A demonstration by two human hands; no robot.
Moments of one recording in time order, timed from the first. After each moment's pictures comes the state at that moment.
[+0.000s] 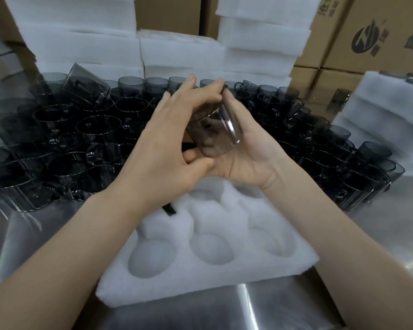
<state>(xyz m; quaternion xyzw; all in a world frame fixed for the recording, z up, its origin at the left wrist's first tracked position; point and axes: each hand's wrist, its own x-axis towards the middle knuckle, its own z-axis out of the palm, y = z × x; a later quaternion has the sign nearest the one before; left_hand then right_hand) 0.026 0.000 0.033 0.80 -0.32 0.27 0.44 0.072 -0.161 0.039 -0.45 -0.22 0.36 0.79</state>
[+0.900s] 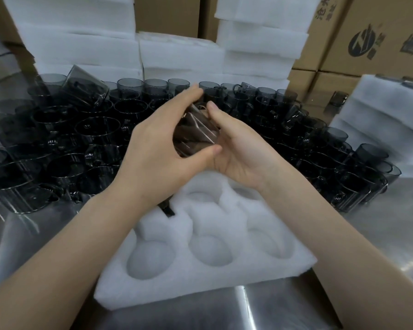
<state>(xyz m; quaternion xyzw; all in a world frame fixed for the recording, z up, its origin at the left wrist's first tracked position) 0.029 -0.001 0.032 0.81 -0.25 0.29 0.44 0.068 -0.150 0.038 -0.57 -0.16 0.19 0.78</state>
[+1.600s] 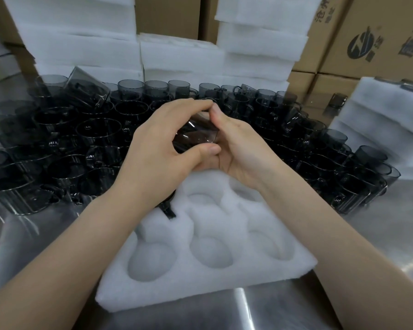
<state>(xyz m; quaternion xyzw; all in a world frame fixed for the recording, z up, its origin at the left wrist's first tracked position) 0.034 0.000 0.031 0.81 -0.26 0.29 0.45 0.067 -0.150 0.039 -0.63 -0.15 0.12 0.76</state>
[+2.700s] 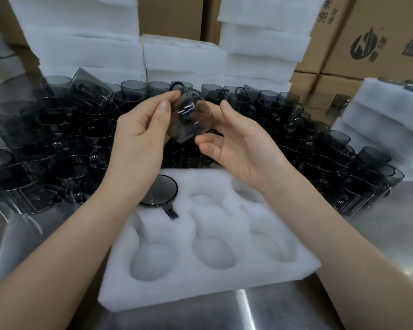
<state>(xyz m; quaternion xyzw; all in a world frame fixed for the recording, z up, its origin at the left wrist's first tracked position) 0.042 0.009 0.032 0.68 -0.15 0.23 0.68 0.067 -0.151 0.041 -0.53 -0.17 0.14 0.82</state>
